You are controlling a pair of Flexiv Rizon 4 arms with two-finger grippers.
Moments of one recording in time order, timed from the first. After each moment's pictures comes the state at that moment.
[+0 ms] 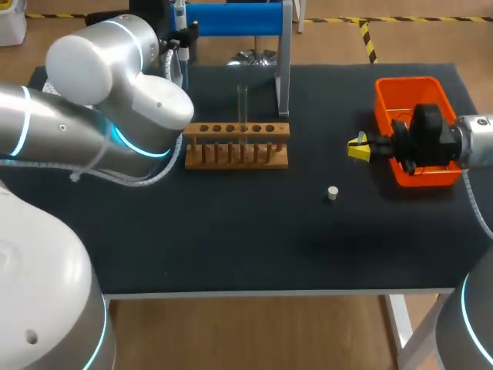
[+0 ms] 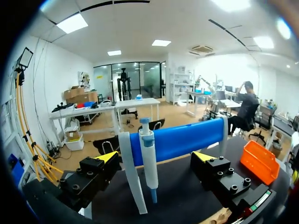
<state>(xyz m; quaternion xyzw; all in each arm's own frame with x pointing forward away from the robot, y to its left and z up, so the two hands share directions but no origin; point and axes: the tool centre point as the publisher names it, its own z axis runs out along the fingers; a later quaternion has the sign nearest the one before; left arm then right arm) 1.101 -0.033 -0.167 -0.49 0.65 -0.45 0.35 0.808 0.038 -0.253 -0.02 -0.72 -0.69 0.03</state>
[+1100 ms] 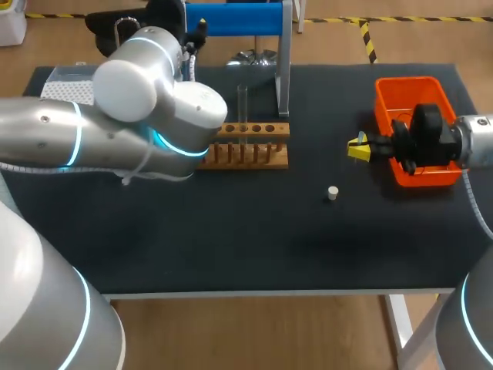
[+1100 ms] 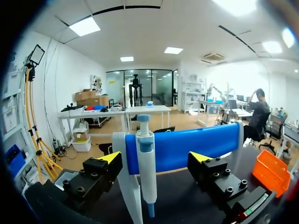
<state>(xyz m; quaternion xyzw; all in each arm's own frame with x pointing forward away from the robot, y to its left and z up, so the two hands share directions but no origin) 1.134 -0.046 -0.187 -0.52 0.60 -0.46 0.40 0.808 0.038 -0.253 -0.02 -0.72 -0.69 0.03</state>
